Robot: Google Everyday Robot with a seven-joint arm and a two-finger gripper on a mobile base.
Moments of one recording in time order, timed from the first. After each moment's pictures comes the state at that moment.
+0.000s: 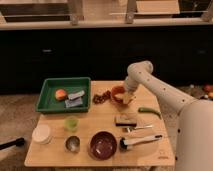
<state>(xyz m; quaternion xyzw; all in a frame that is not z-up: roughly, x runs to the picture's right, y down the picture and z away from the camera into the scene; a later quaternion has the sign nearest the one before) 0.141 0.042 0.918 -0.26 -0.09 0.06 0.96</state>
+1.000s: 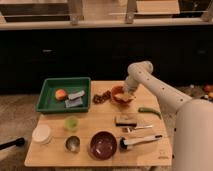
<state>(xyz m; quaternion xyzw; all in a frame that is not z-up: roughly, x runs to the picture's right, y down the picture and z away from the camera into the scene) 0.144 0.047 0.927 -0.27 -0.09 0.07 0.96</state>
